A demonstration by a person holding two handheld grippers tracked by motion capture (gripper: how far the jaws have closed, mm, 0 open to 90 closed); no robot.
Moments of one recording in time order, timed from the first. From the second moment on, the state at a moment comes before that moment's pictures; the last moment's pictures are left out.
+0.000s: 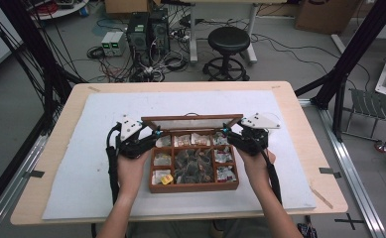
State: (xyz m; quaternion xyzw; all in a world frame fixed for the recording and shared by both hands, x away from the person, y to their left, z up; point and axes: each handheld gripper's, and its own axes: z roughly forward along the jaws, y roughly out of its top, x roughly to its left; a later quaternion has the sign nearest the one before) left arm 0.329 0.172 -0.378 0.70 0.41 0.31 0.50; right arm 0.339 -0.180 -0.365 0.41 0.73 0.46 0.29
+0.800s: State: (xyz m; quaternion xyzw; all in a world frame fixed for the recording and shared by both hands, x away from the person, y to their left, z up) left arm 0.278 0.174 -0.374 0.69 0.40 0.30 0.53; right arm 0.302 -0.188 -0.370 0.41 0.73 0.47 0.27
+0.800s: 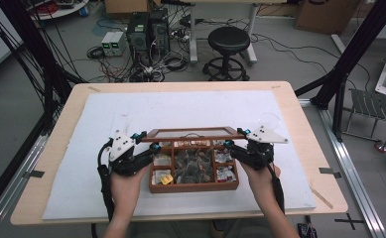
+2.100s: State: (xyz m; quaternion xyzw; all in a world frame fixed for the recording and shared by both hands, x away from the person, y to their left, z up) left arm 0.230 0.174 -0.407 0.72 0.40 0.25 0.51; right arm 0.246 -0.196 -0.402 0.41 0.75 0.46 0.23
